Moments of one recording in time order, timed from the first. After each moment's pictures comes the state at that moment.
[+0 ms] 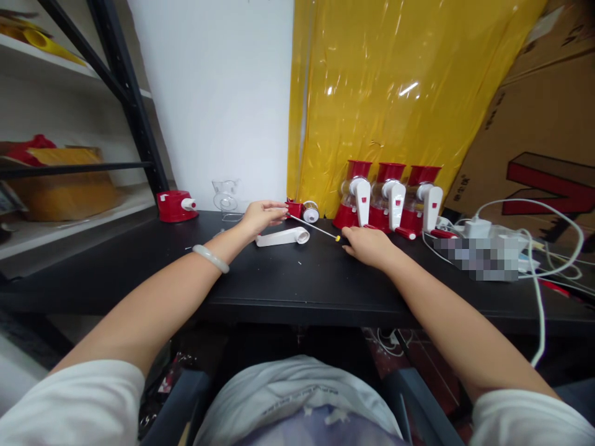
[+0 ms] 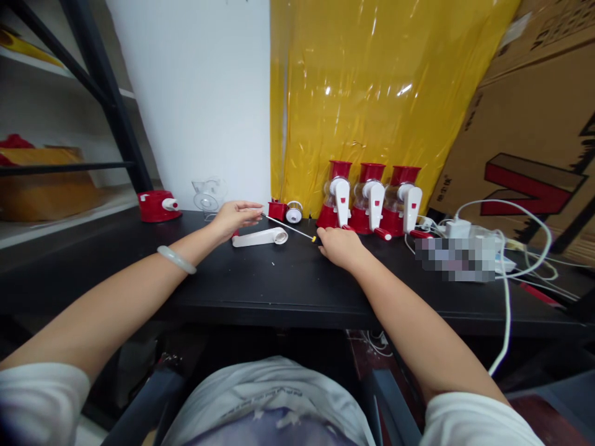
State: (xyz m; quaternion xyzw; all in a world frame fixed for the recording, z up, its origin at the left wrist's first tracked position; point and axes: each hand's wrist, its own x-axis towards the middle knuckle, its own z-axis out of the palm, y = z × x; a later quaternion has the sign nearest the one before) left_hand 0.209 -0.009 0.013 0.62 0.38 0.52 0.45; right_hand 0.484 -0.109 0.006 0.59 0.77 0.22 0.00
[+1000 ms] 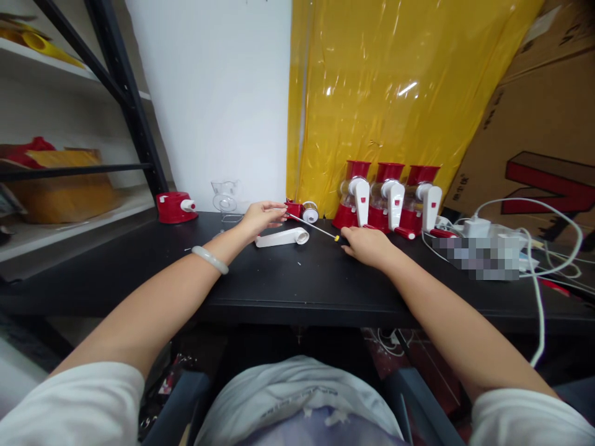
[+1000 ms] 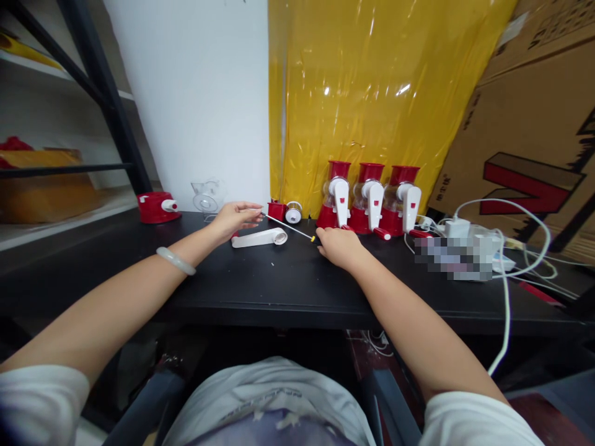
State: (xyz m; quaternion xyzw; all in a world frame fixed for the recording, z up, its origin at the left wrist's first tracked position) left_hand 0.213 -0.012 0.014 0.61 0.38 0.52 0.46; right_hand 0.484 -0.109 0.006 0.60 0.77 0.21 0.00
